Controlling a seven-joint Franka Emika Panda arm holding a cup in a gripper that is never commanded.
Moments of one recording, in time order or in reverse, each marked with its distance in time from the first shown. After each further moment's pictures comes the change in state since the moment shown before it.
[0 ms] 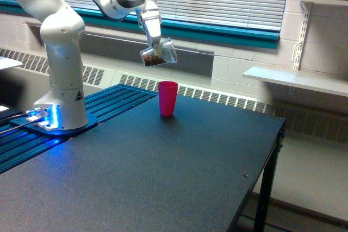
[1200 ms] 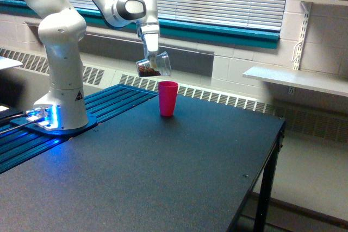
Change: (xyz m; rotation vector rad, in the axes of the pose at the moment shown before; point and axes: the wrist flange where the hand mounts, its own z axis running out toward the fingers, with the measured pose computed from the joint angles) arm -0.032 -0.014 0.036 -0.040 -0.113 -0.046
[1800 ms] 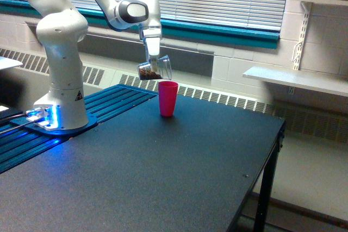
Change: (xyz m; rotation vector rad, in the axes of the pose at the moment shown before) arm 0.010 0.002 0.013 -0.013 -0.034 0.028
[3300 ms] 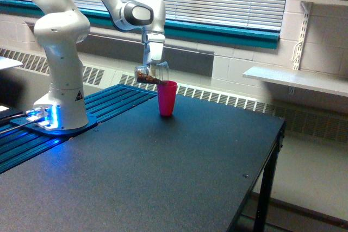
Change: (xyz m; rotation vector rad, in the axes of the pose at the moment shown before) arm 0.000 -0.007 0.015 -0.103 -0.095 -0.114
